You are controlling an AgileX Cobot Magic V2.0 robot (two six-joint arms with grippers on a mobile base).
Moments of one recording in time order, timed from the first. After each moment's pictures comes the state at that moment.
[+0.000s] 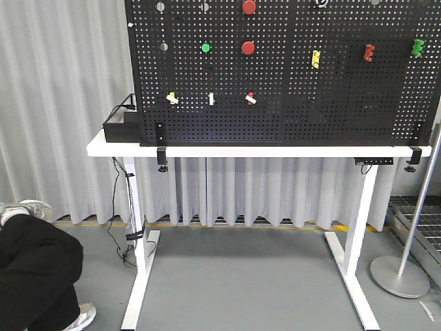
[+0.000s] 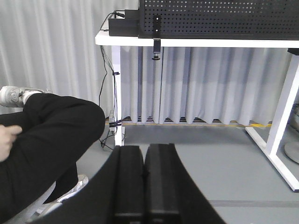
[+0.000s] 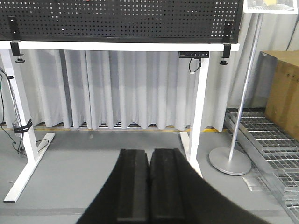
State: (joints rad) left arm -0.05 -0.01 0.03 0.06 0.18 -0.10; right arm -0.06 -0.01 0.03 -0.04 0.18 0.00
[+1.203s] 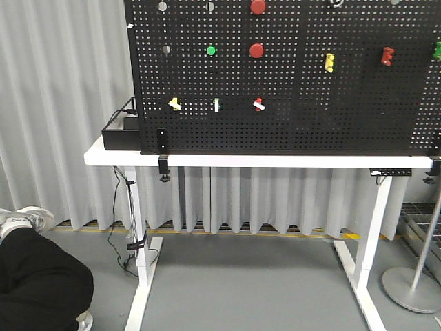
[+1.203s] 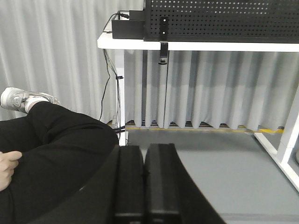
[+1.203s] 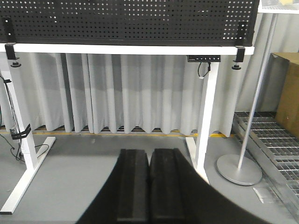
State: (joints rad) left arm -0.05 -0.01 0.03 0.06 0.18 -0.10; right arm -0.06 -0.01 0.03 -0.04 0.18 0.00
